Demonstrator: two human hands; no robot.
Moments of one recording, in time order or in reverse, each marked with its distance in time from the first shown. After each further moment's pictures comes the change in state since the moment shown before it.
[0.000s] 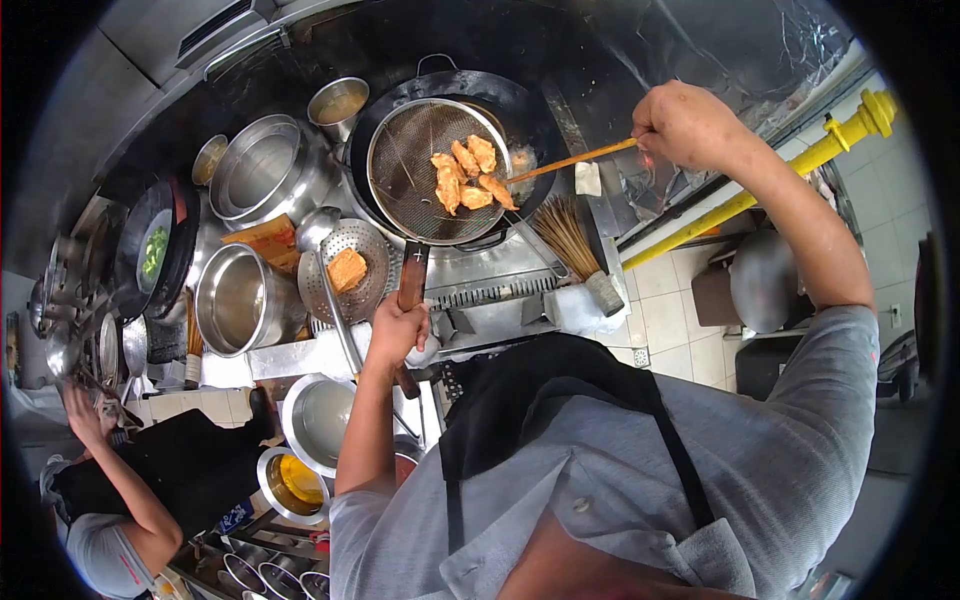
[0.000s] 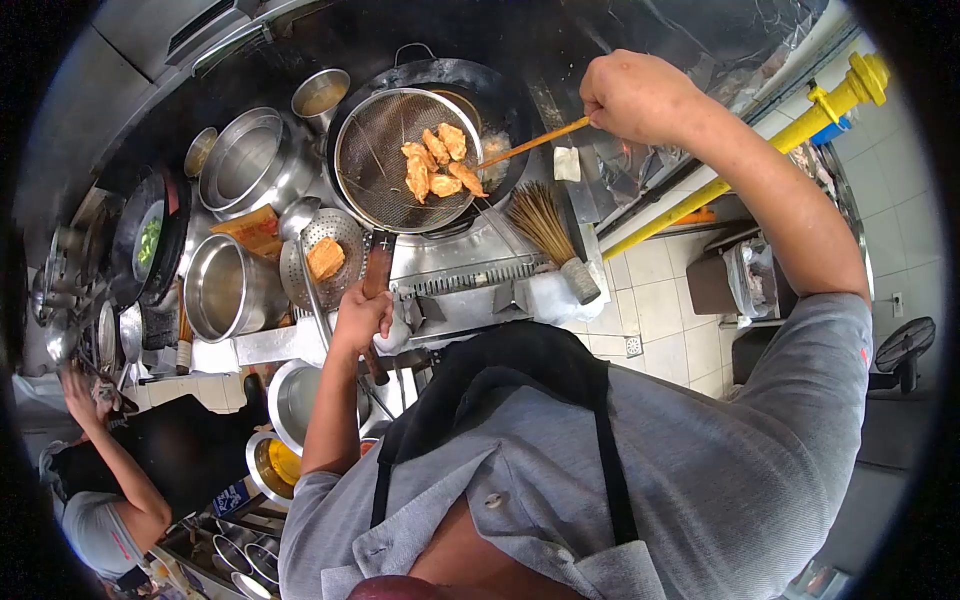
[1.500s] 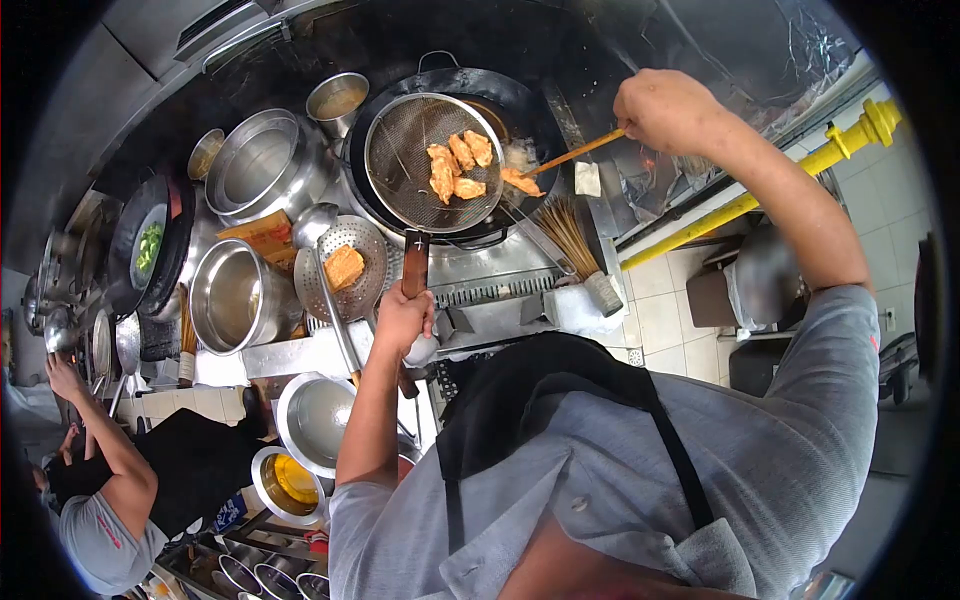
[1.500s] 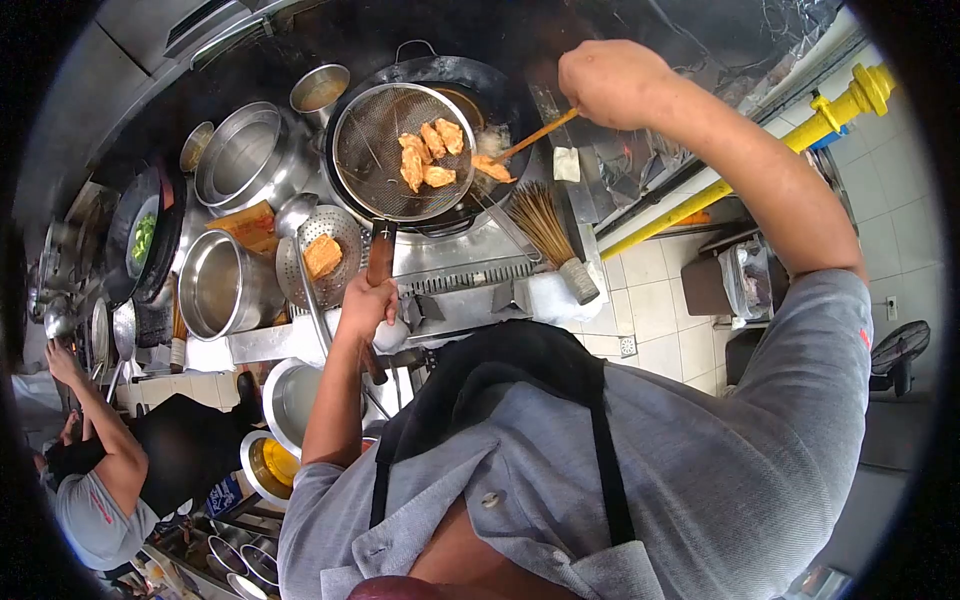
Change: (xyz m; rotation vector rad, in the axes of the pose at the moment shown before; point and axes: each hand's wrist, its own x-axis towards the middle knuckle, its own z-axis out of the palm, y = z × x) left_hand 0.017 -0.002 0.009 -0.026 0.036 -0.017; right_hand 0.027 -0.014 -0.001 -0.264 0.084 -0.176
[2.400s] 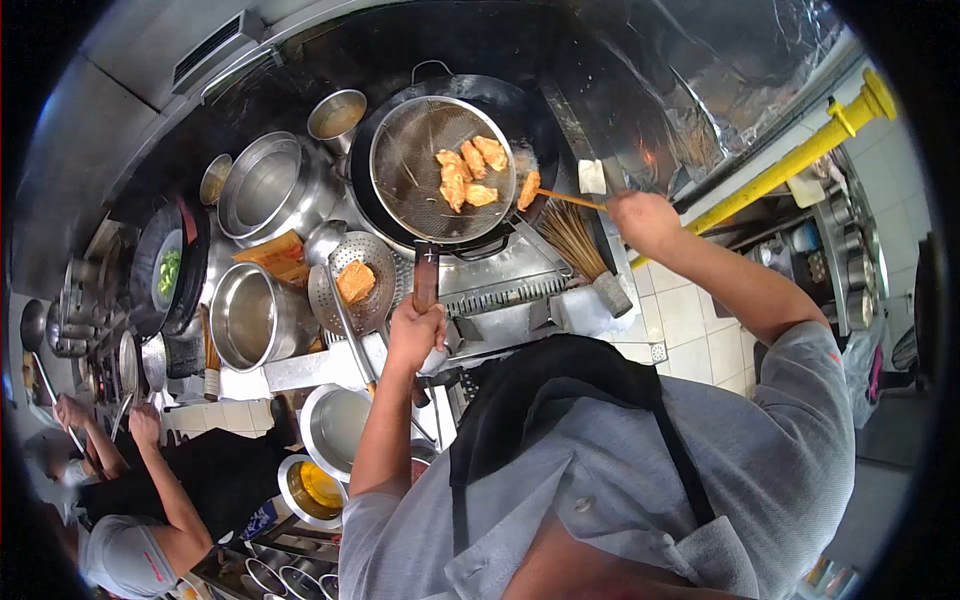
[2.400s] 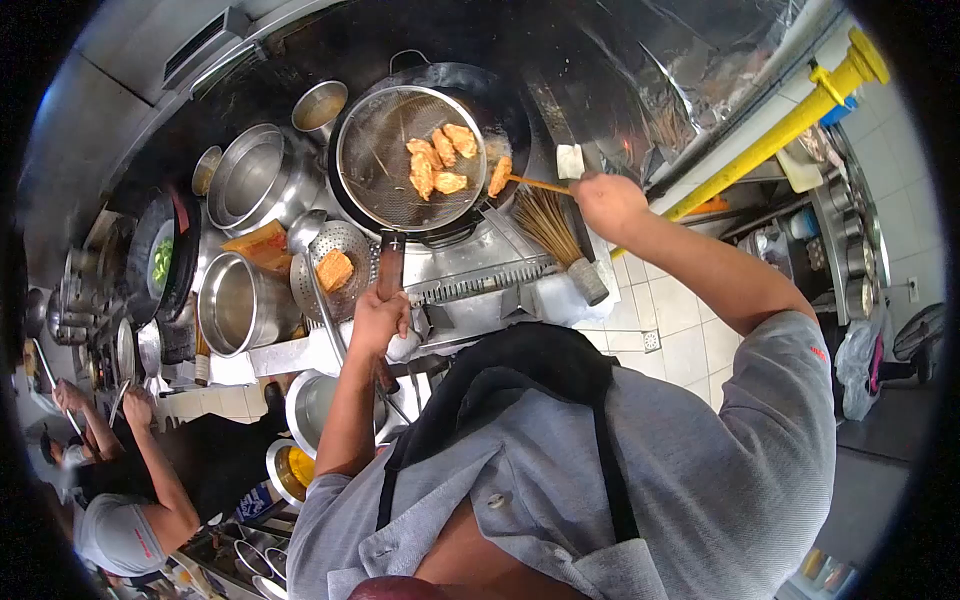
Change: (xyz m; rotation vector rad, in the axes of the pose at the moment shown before) left_hand -0.007 0.007 0.015 0.004 -0.018 0.003; right_hand -0.052 -0.032 0.181 0.311 -0.022 0.206
